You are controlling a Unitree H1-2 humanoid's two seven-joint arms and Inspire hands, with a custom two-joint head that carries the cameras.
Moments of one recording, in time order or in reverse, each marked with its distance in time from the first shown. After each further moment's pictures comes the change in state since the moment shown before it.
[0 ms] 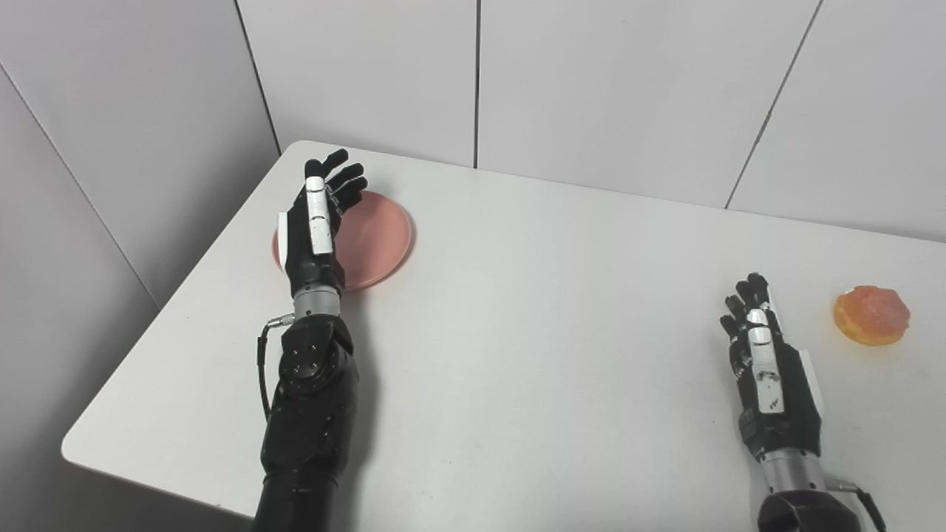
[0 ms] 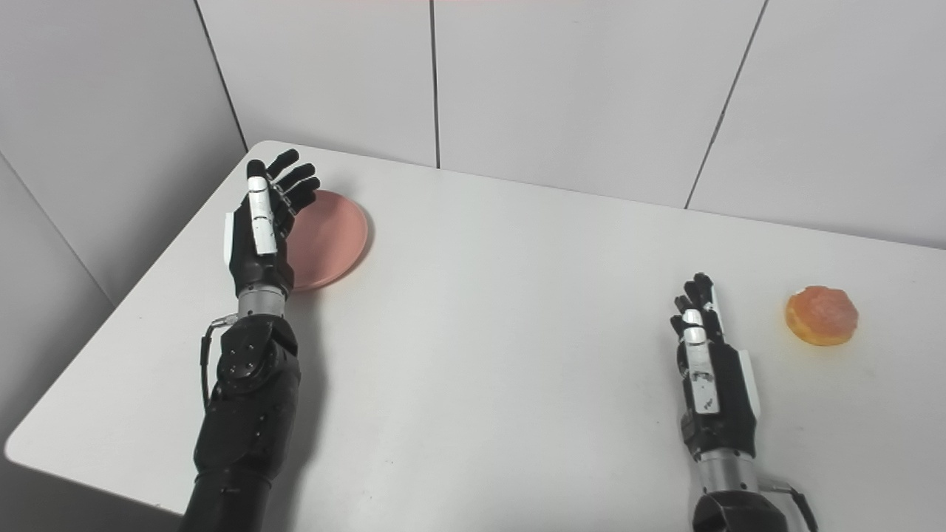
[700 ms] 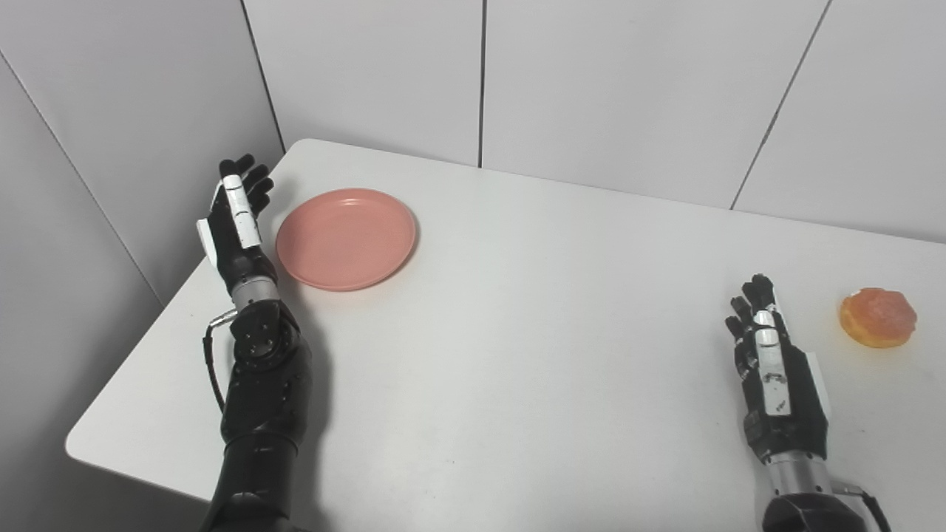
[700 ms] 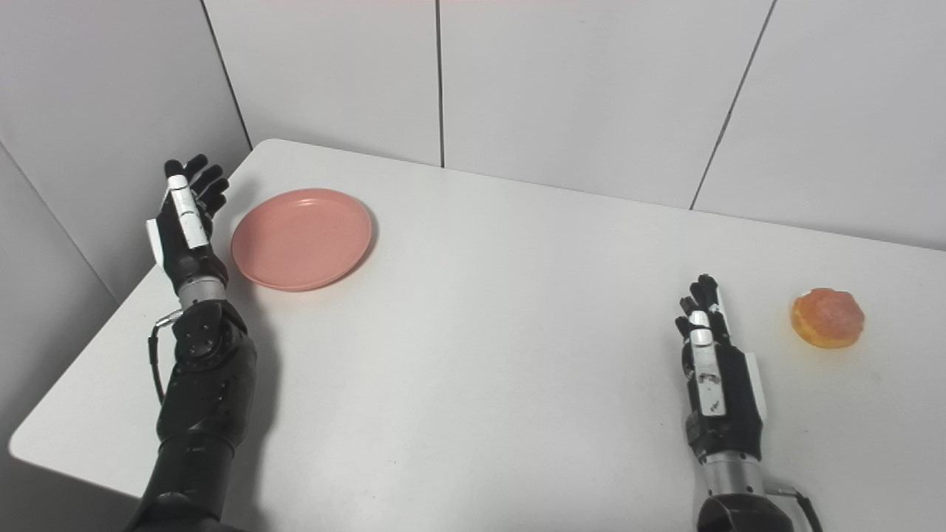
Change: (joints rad) left arm -0.046 0.128 0.100 0.222 -0.017 -0.100 0.124; right arm 0.001 -0.002 -0.001 -0.001 0.016 0.001 0.005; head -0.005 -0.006
